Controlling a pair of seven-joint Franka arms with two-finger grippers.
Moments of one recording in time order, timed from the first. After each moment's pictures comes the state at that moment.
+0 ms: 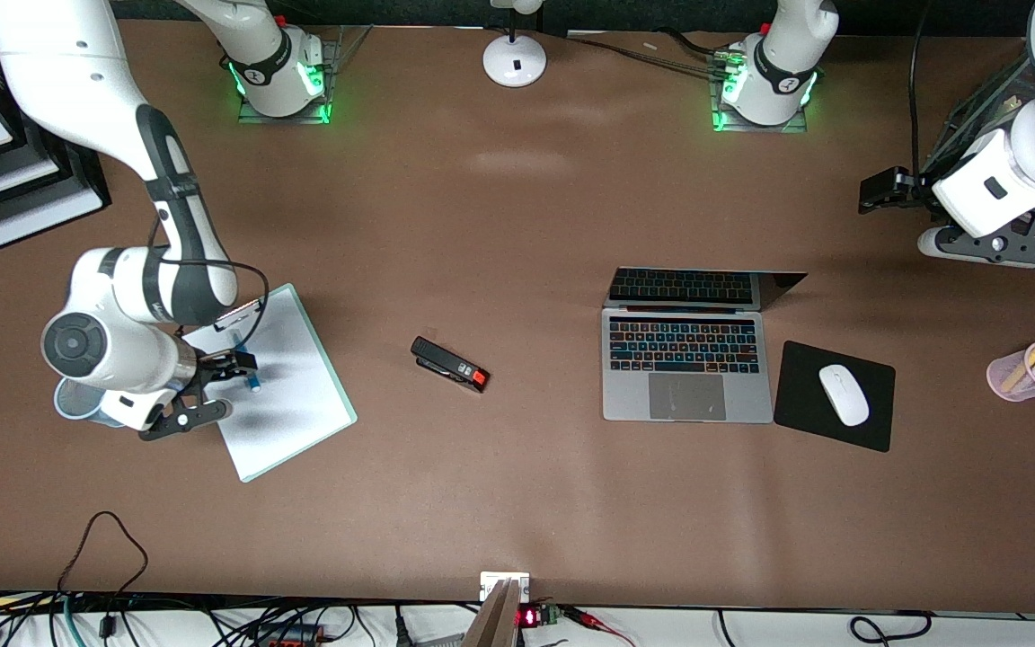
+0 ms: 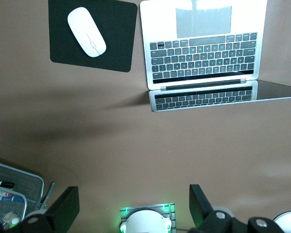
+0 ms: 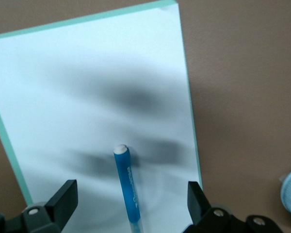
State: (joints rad) left arm -0.01 0.03 -0.05 -1.66 -0.03 1.45 0.04; right arm 0.16 0.66 -0.12 -1.61 0.02 2.16 -0.30
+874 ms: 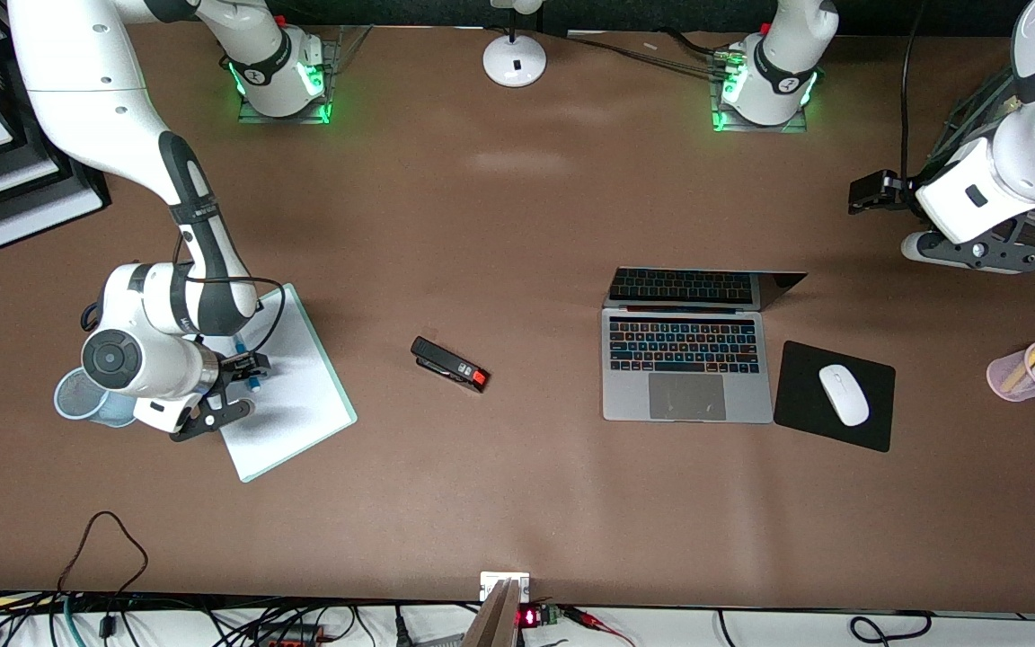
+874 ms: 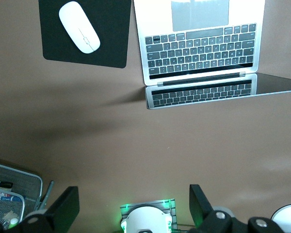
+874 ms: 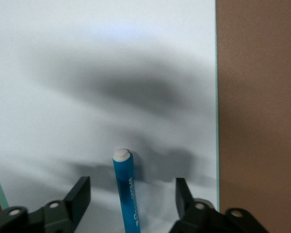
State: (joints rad) left arm -0.02 0.05 -0.06 -1.66 -0.03 1.43 0.04; right arm 0.16 0.72 -0.11 -1.61 0.02 2.18 -0.35
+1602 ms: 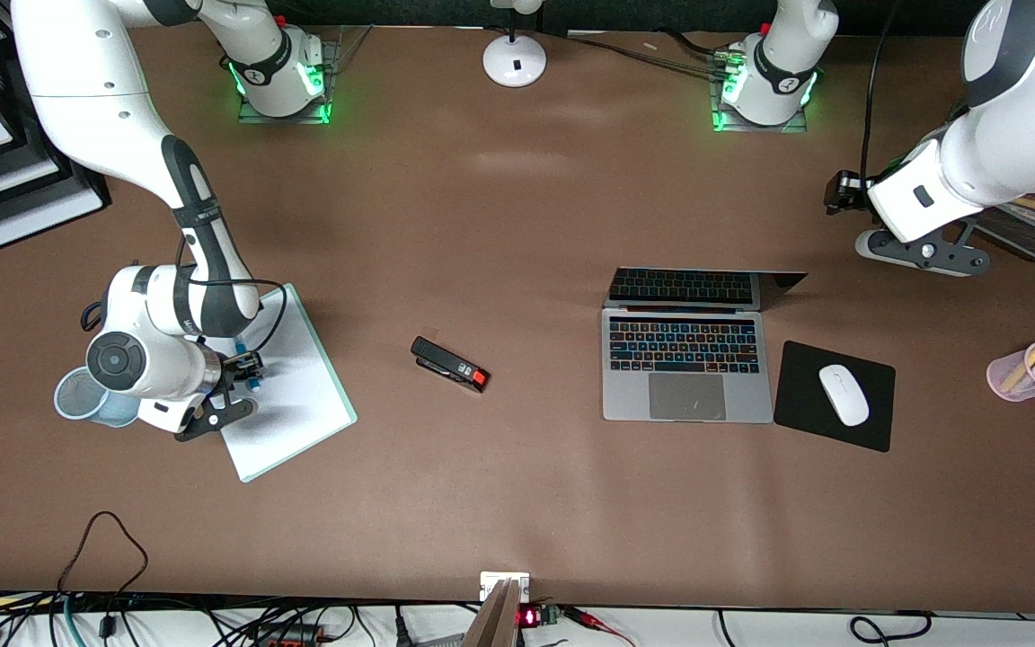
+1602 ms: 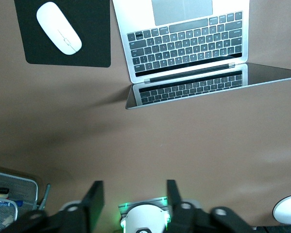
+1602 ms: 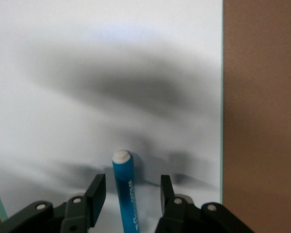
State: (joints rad) left arm -0.08 0.07 -0.07 -1.66 -0.03 1.43 0.04; right arm 0.16 0.73 -0.11 -1.61 0.02 2.18 -0.36
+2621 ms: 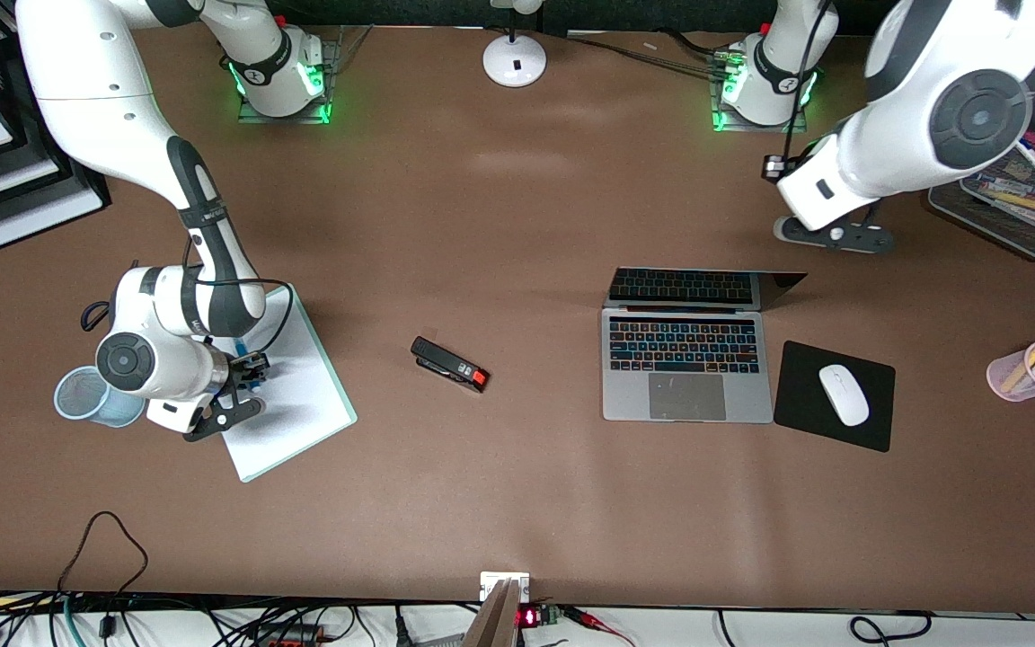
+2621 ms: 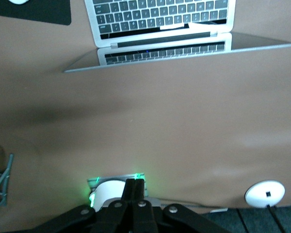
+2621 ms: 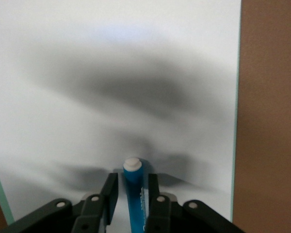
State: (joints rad) left arm -0.09 0.06 -0.21 -1.76 -0.09 1.41 -0.19; right arm 0.16 0.74 -0.10 -1.60 0.02 2.19 -0.36
